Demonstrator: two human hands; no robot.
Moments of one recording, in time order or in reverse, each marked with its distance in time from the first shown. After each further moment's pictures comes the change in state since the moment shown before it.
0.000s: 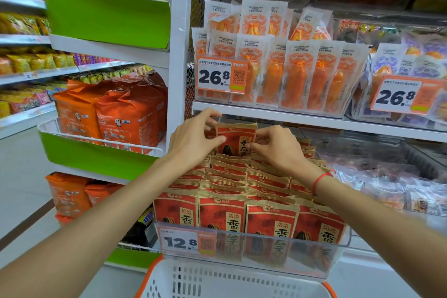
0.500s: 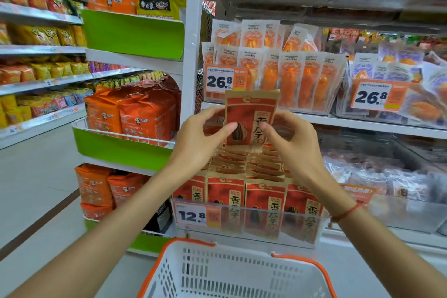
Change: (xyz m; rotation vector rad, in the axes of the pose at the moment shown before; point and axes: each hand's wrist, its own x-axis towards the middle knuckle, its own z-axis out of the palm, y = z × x) left_hand -0.076 0.048 -0.043 -0.421 0.128 0.059; right_hand -0.092 -0.054 -0.055 0.479 0.270 -0.178
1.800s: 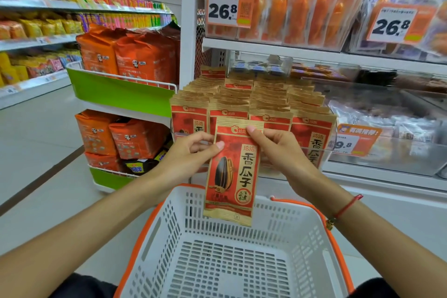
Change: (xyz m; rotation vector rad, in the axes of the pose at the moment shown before) left_hand -0.128 -0.047 0.011 -0.256 -0.297 -0.567; right_hand -0.115 0.010 0.030 0.326 -0.309 0.621
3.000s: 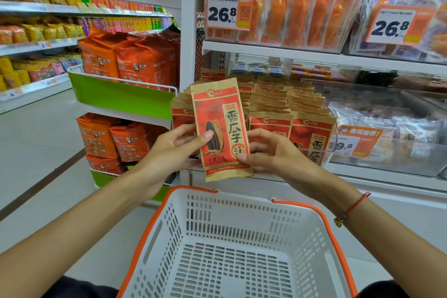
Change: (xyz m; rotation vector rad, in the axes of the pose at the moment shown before) left_hand -0.006 0.008 -0.017 -0.217 0.050 0.042; right_hand 0.006 0.007 -0.014 0.070 -0.310 -0.015
